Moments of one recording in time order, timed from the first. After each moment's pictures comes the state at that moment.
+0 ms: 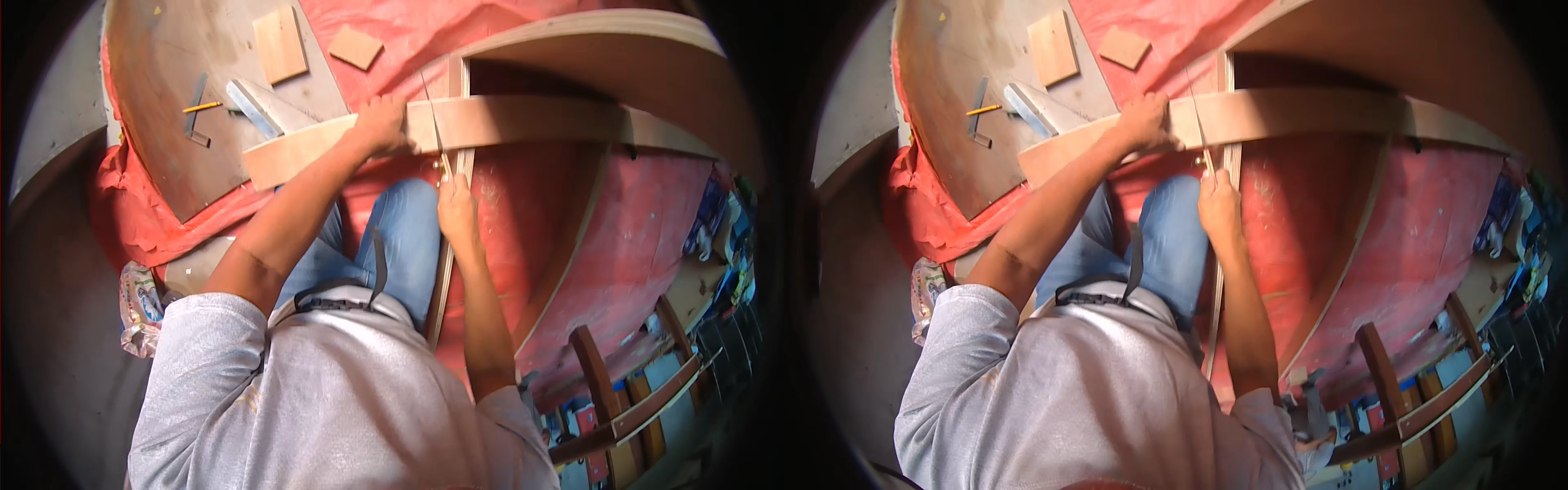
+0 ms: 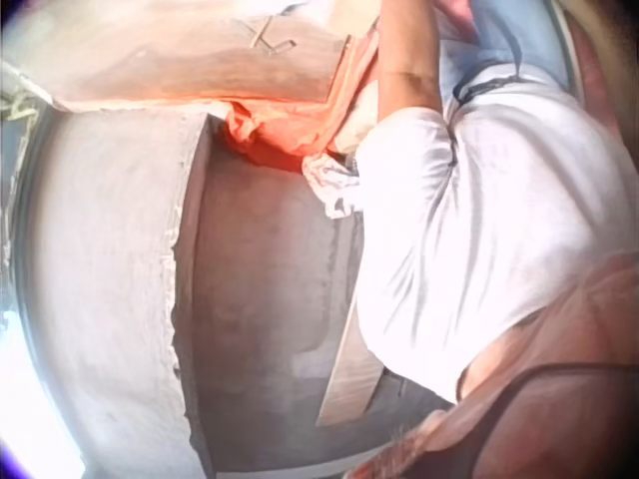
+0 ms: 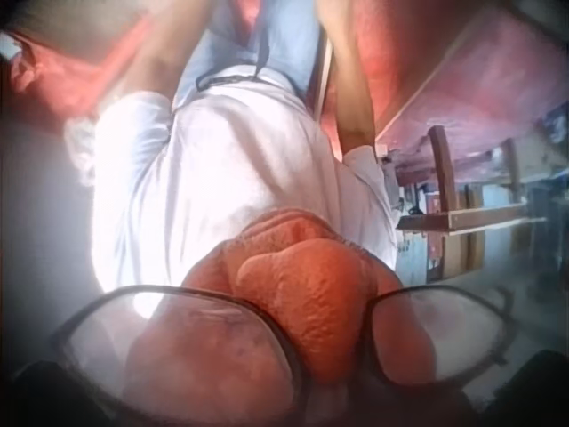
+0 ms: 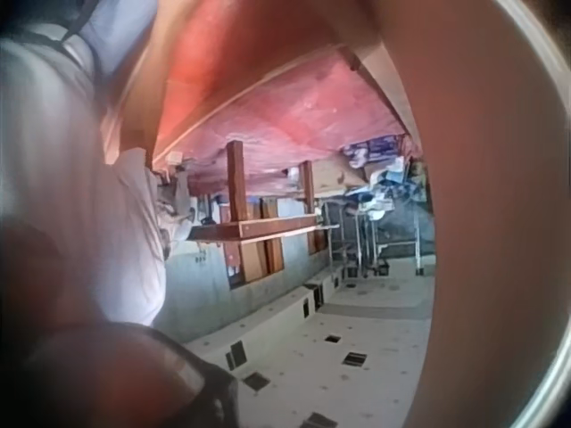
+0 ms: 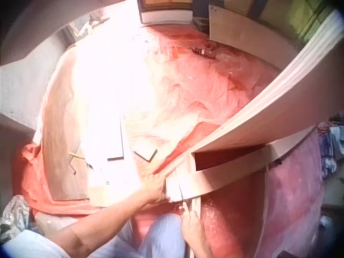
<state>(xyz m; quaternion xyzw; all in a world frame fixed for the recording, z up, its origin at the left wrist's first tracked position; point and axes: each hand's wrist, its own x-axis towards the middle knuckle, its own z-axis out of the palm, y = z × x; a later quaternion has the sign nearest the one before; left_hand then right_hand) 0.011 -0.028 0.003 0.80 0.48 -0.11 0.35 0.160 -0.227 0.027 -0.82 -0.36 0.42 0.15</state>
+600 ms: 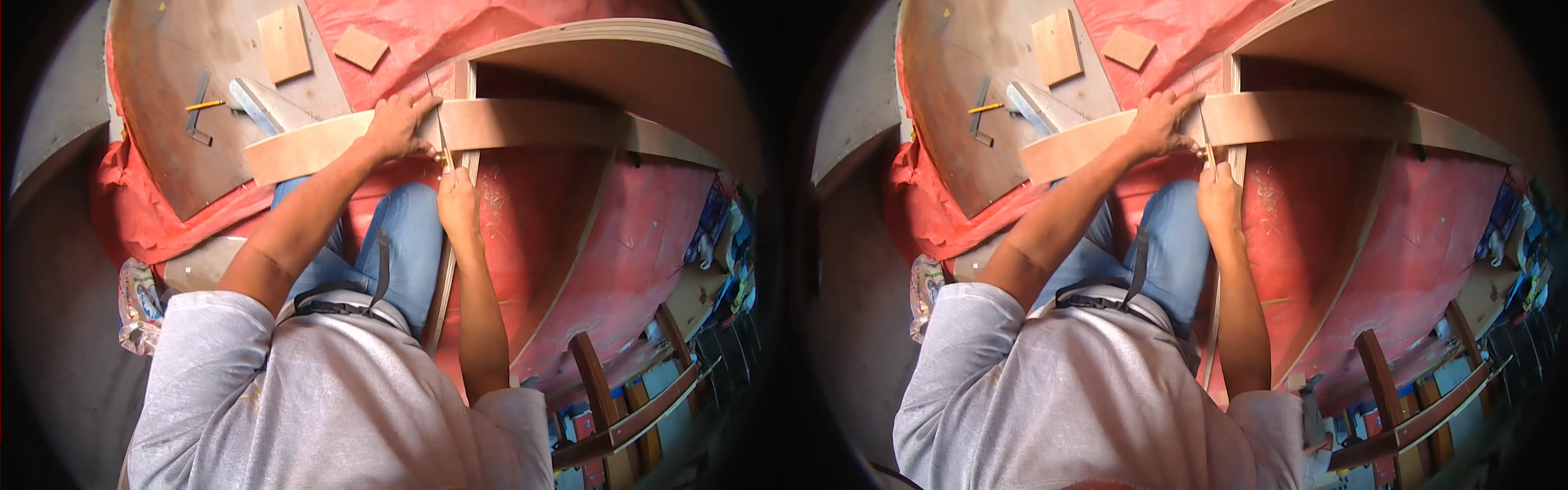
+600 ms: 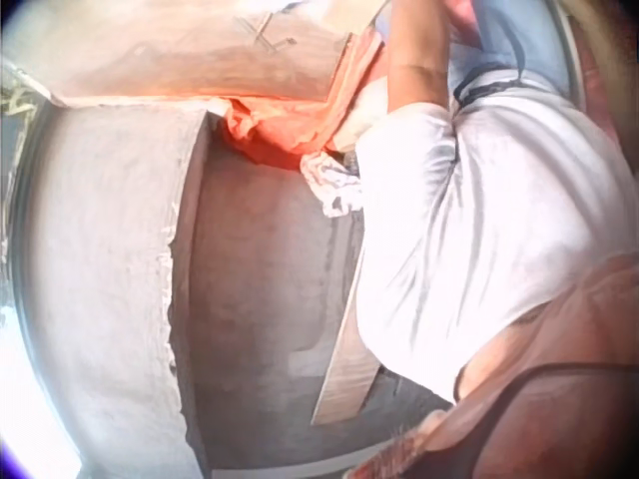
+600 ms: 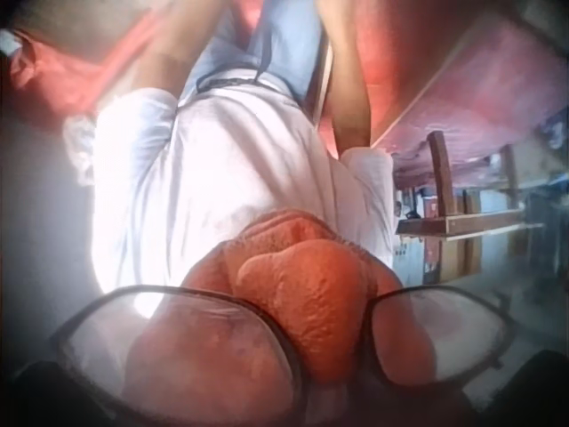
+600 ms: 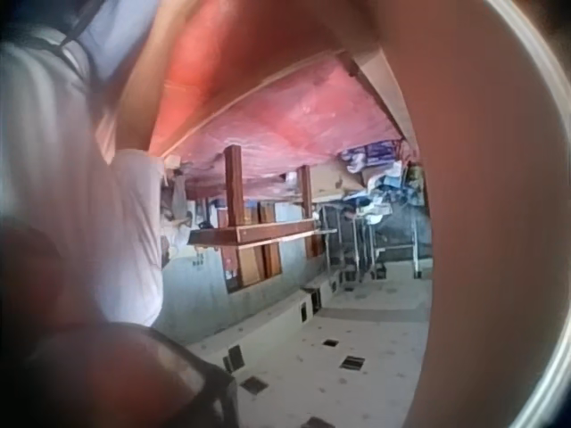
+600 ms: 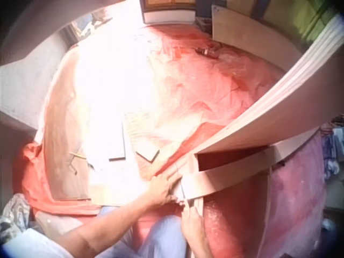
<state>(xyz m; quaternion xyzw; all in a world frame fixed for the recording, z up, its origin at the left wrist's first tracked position) 0.015 -0.044 -0.007 0.83 0.43 0.01 0.35 0.152 -0.194 0.068 -0.82 -0.37 0.42 0.14</state>
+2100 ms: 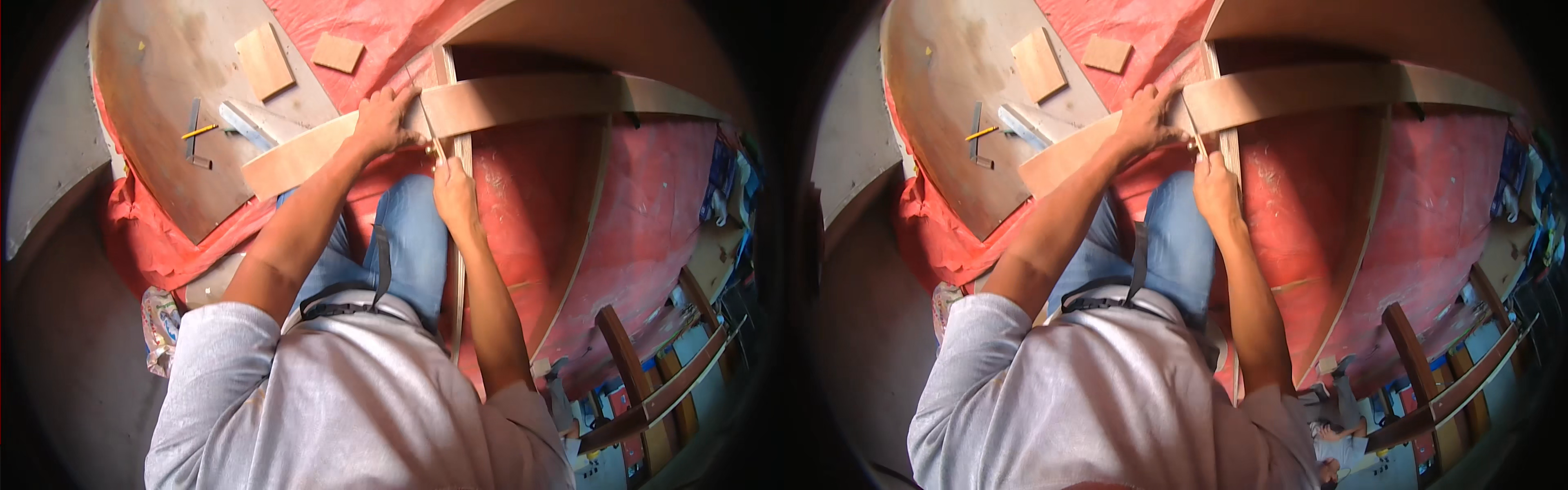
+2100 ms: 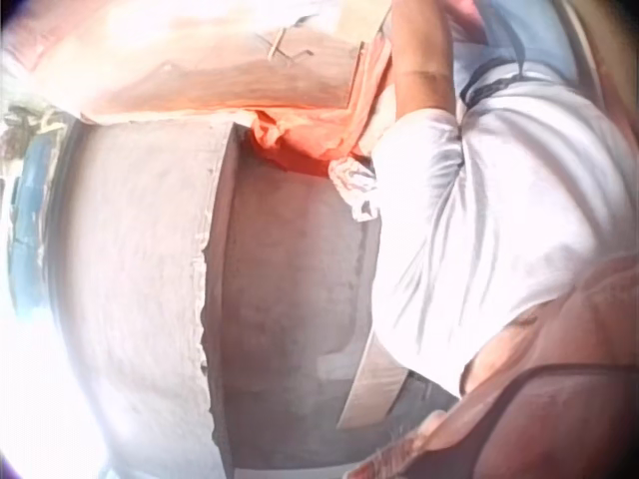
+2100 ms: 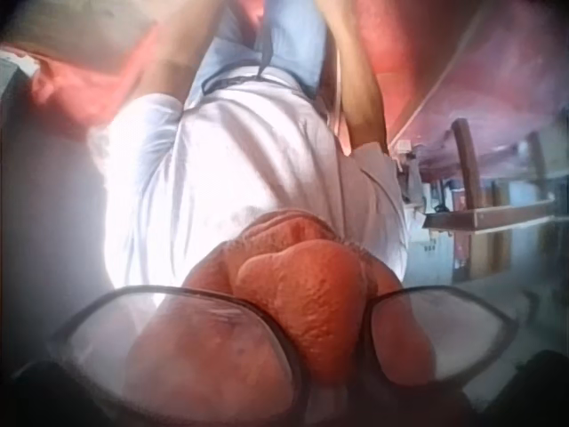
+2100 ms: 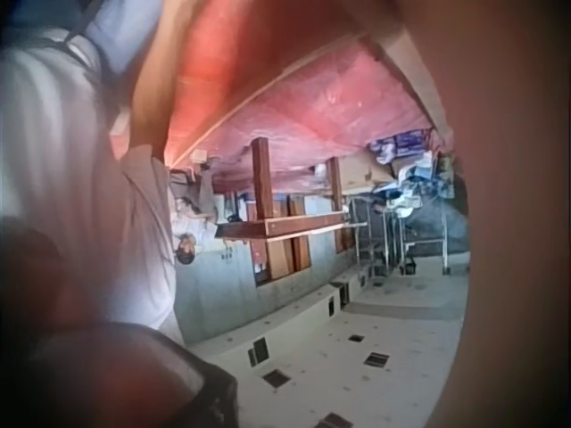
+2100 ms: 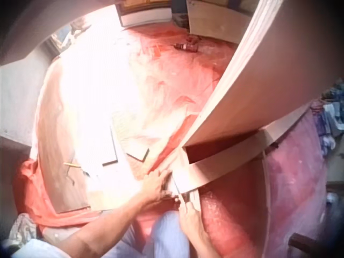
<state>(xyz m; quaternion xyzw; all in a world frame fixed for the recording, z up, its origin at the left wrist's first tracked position) 0.020 -0.040 -0.004 0.83 0.43 -0.04 0.36 0.153 -0.203 0.037 -0.83 -0.35 0.41 0.15</state>
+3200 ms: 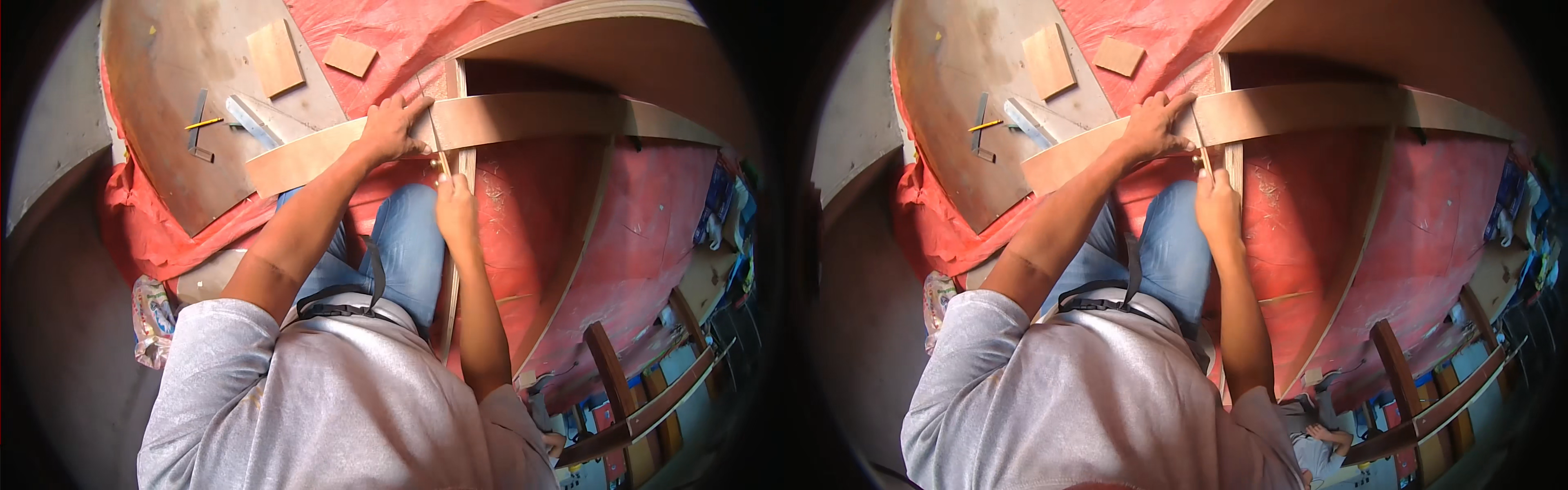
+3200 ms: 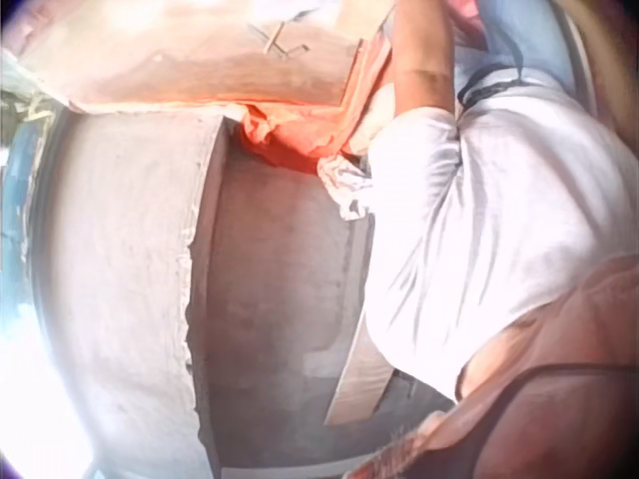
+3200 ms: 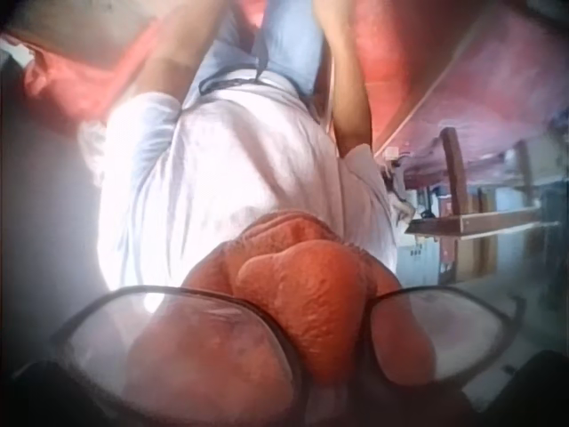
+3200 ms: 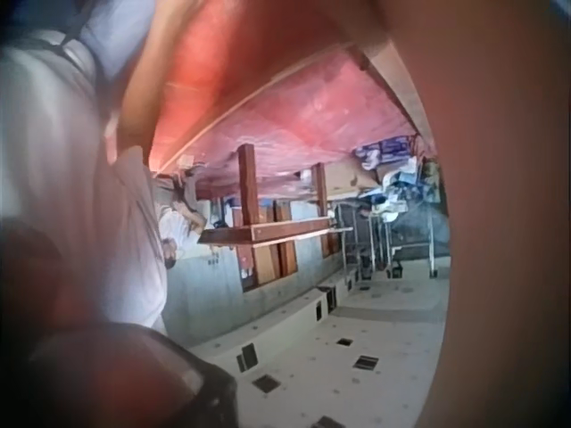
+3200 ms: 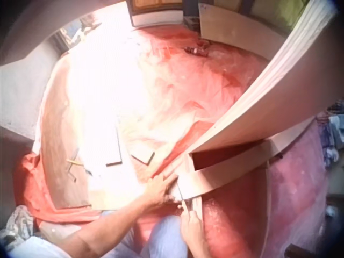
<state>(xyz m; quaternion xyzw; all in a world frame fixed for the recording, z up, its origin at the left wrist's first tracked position) 0.018 -0.037 -0.001 0.82 0.43 -0.04 0.38 0.152 -0.229 0.035 -0.83 -0.35 0.40 0.19</state>
